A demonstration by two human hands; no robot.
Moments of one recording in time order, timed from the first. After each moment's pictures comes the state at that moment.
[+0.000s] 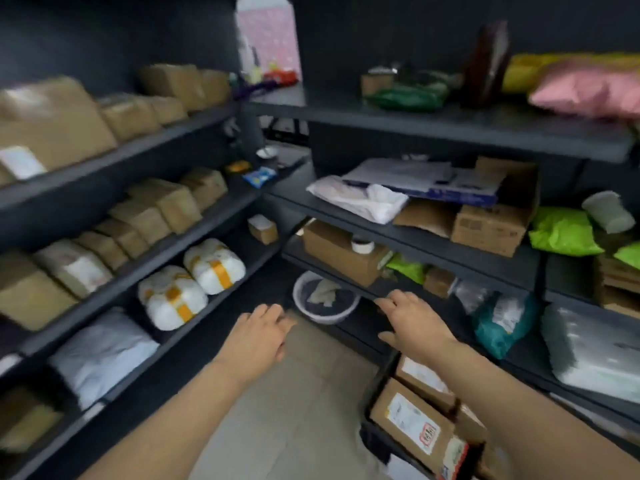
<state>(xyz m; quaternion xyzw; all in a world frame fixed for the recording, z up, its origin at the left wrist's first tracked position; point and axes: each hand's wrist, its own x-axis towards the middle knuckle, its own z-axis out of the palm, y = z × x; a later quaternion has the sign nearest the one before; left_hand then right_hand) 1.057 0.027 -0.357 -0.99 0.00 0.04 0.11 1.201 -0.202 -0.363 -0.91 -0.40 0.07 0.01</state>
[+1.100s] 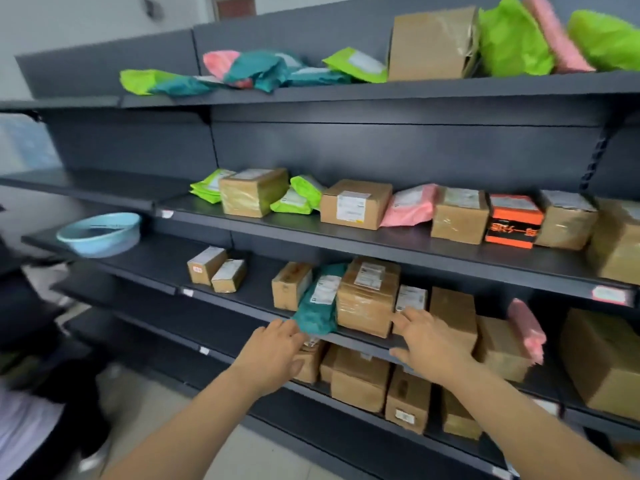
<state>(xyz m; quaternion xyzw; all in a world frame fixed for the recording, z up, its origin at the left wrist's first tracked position) 0.313 0.351 -0.263 -0.76 -0.65 0.01 0.06 0.568 0.416 -0.243 -0.50 -0.86 -0.01 0.03</state>
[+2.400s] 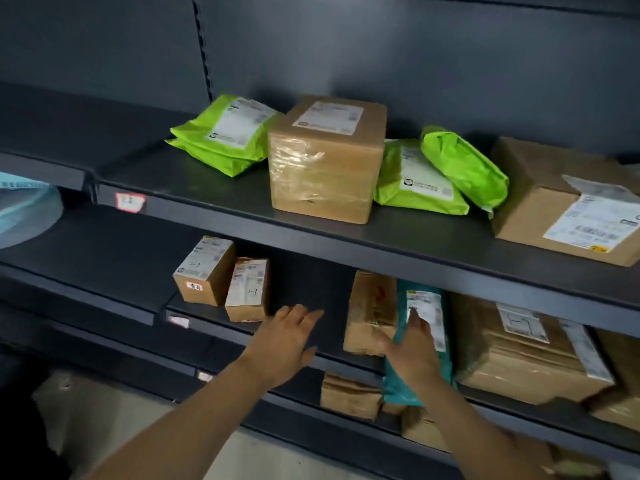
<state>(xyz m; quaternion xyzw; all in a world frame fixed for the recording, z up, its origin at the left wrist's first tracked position) -0.009 0.639 -0.381 -0.80 -0.59 -0.03 -0.07 0.209 0.666 -0.382 -0.75 -0.59 0.27 0.16</state>
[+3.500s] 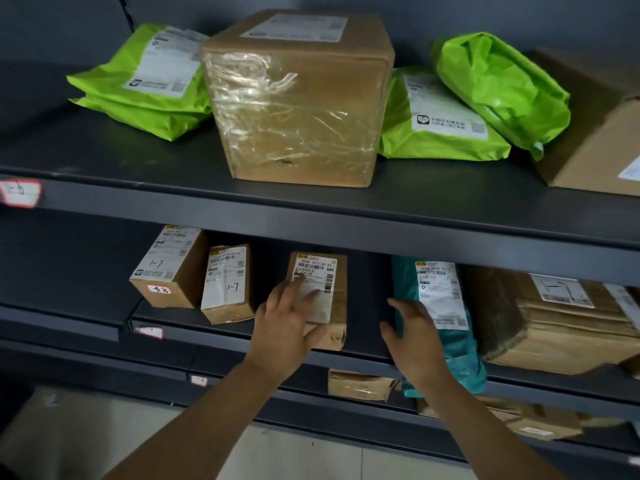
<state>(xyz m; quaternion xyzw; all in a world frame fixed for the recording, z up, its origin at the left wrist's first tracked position) -0.008 0.695 -0.452 -0.78 -0.60 -0.16 -0.06 0.201 0.688 -0.437 -0.70 -0.63 0.24 0.22</state>
